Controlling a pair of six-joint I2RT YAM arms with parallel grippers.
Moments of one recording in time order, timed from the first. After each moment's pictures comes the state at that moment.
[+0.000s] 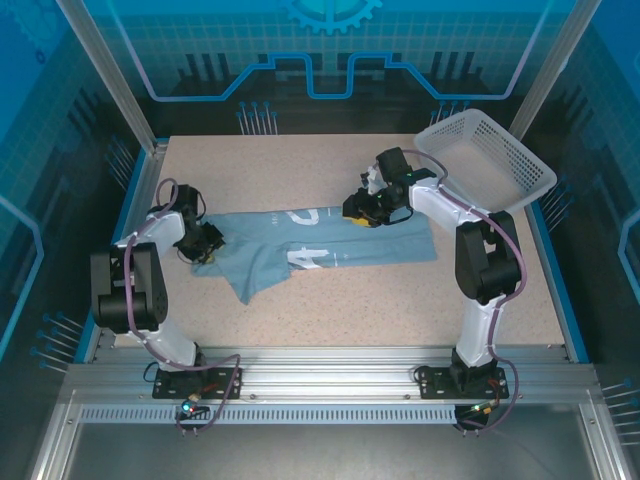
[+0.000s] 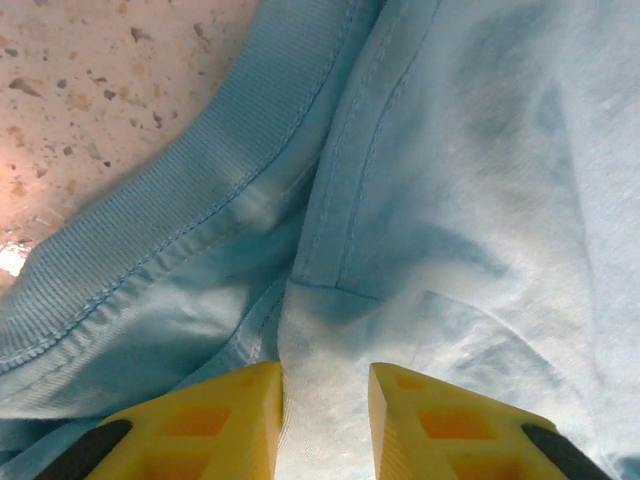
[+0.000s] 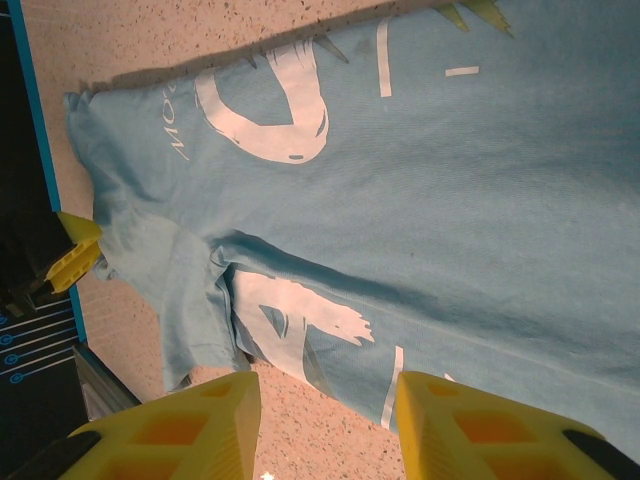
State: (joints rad) left arm 0.15 1.67 1.02 -0.68 0.15 -0.71; right arm 0.34 1.94 1.49 -0.67 -0.59 0.52
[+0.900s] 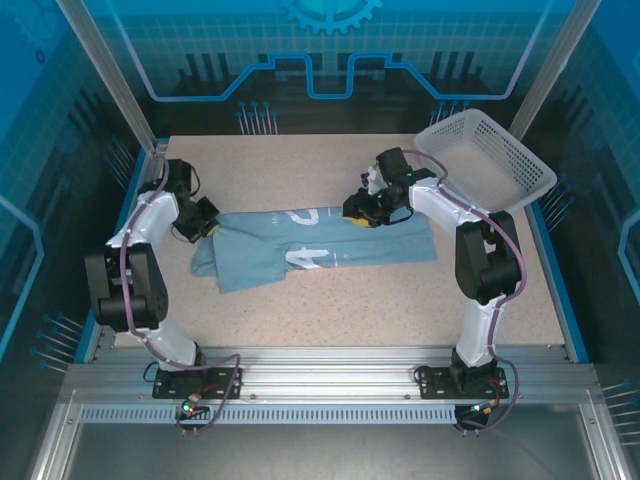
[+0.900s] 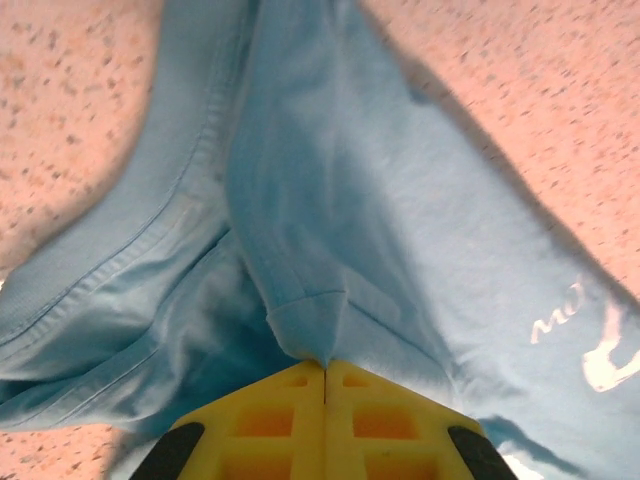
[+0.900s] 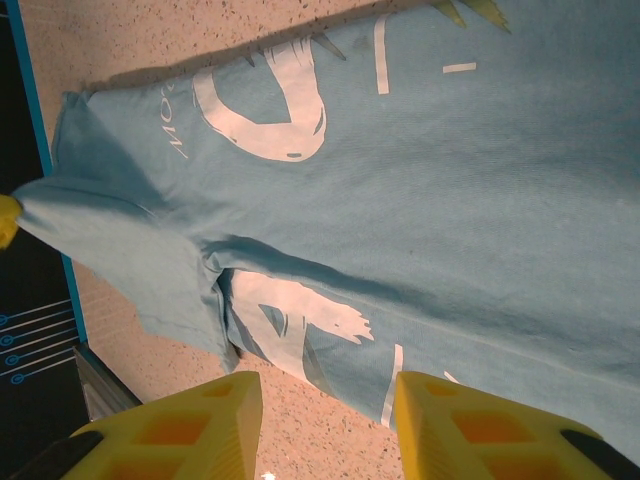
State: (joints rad) left arm 0.15 1.70 1.30 -0.86 0.20 -0.70; right arm 0.34 1.94 1.49 -0.67 -0.59 0.53
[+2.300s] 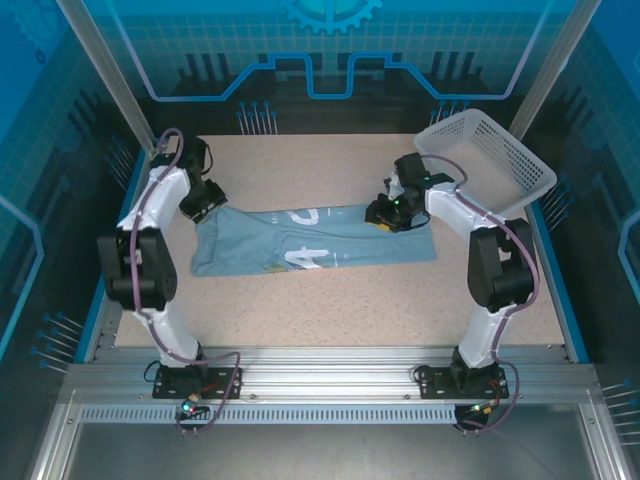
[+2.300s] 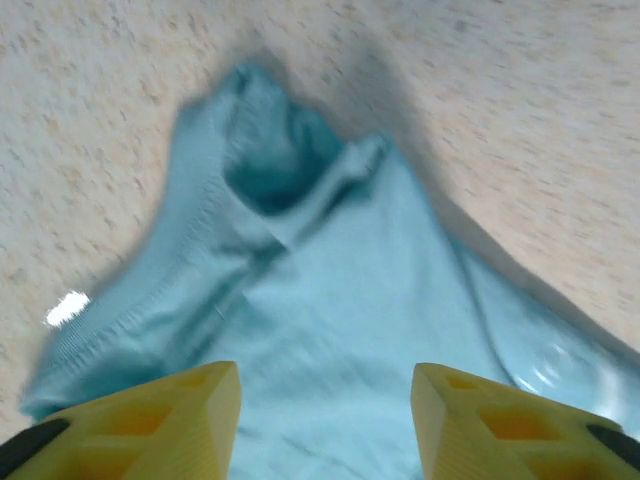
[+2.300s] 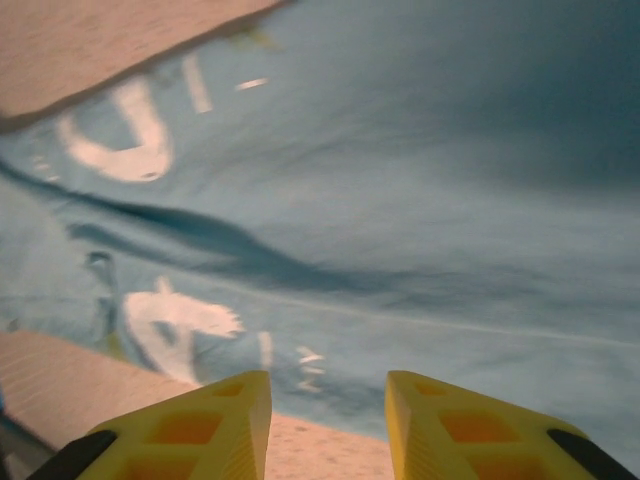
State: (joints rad) left arm 0.06 1.78 1.51 -0.98 0.01 -0.75; right arm 0.25 1.86 1.39 -0.74 -0.39 0.49
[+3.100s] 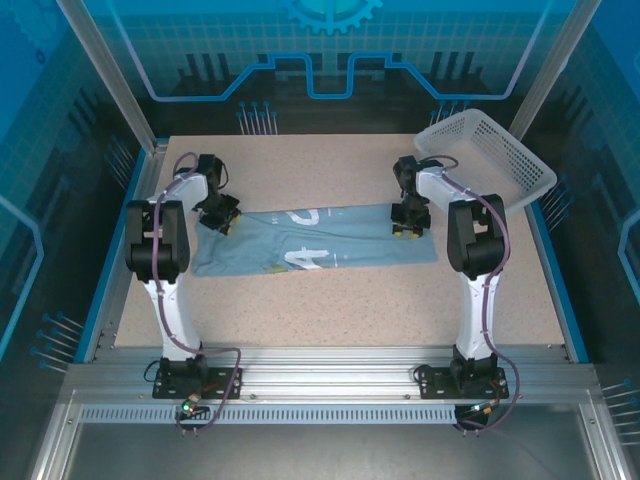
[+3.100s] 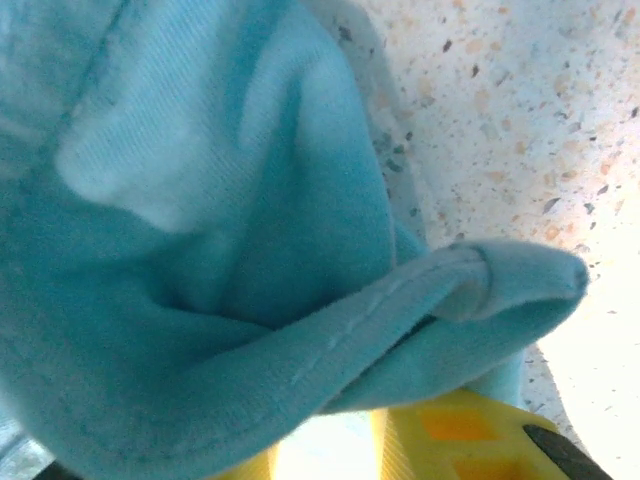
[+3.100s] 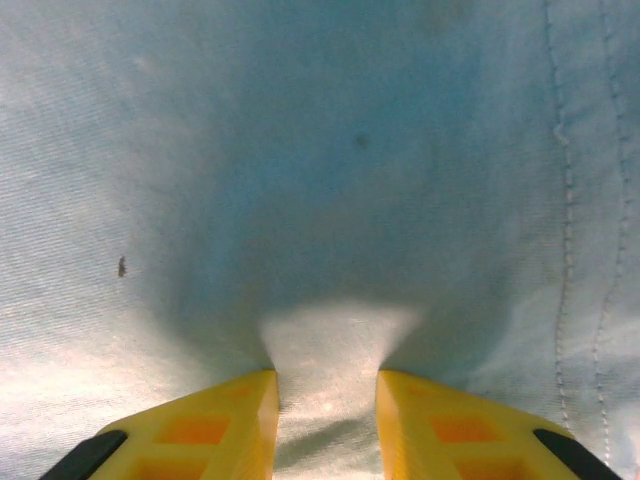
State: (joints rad) left arm 0.06 2.11 1.54 -0.84 0.14 -1.06; right arm 0.20 2.18 1.68 -1.10 0.00 0.41
